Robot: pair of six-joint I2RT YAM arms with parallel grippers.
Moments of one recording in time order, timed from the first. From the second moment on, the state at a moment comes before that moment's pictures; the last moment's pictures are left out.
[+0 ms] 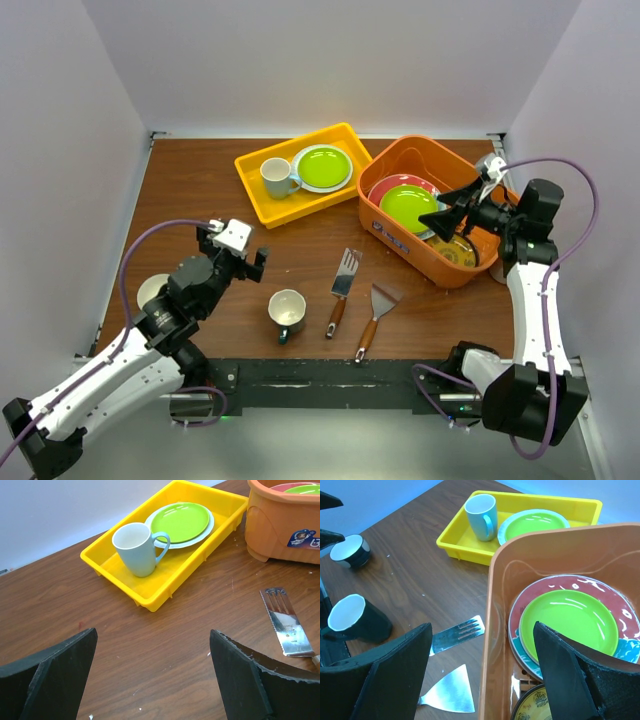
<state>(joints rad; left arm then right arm) -0.76 0.58 0.56 -0.14 -0.42 0.11 -0.26 1.03 0.91 -0.22 -1.13 -0.12</state>
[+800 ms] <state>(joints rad) -0.75 0.54 0.56 -0.19 -0.24 -0.14 -0.26 1.01 0.89 -0.22 -1.17 -0.15</state>
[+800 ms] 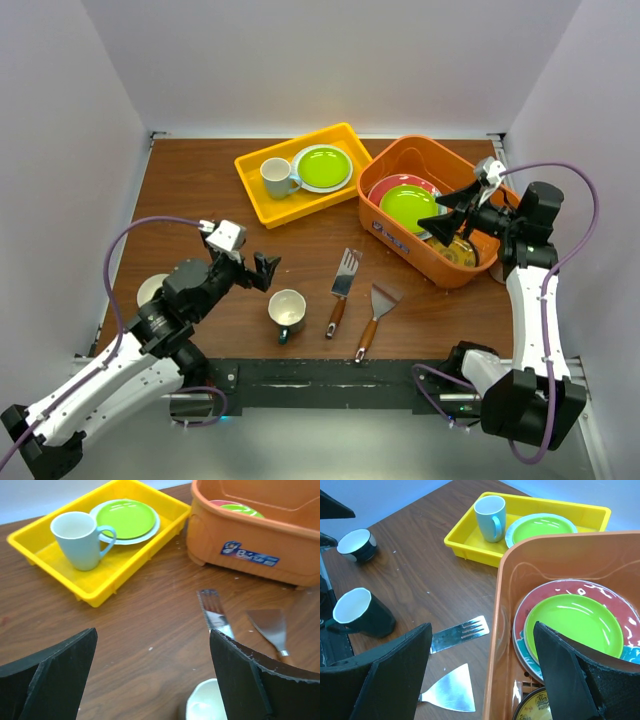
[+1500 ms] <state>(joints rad) -0.75 0.52 0.59 -0.28 -0.06 -0.44 -0.26 0.99 0.89 -0.23 -1.21 -0.15</state>
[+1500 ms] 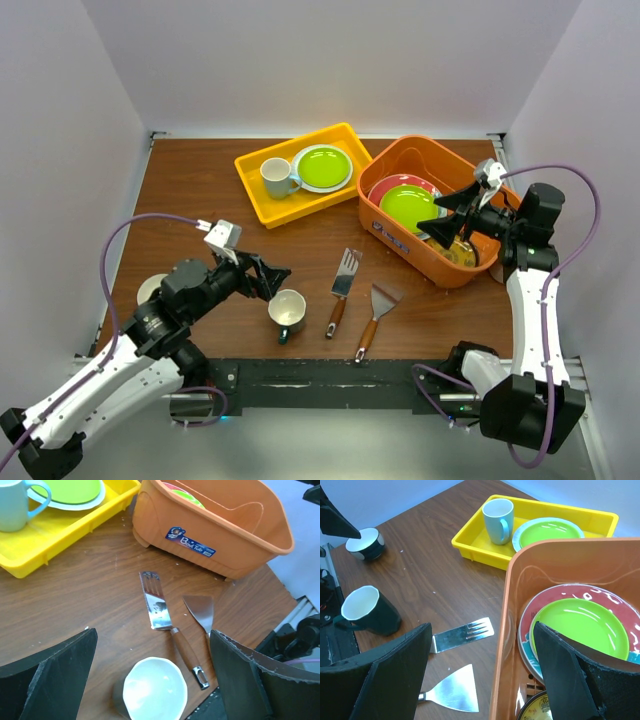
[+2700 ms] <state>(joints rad) -0.75 0.82 0.77 -0.52 -0.08 -0.39 -0.26 0.99 0.89 -0.27 -1.22 -0.21</state>
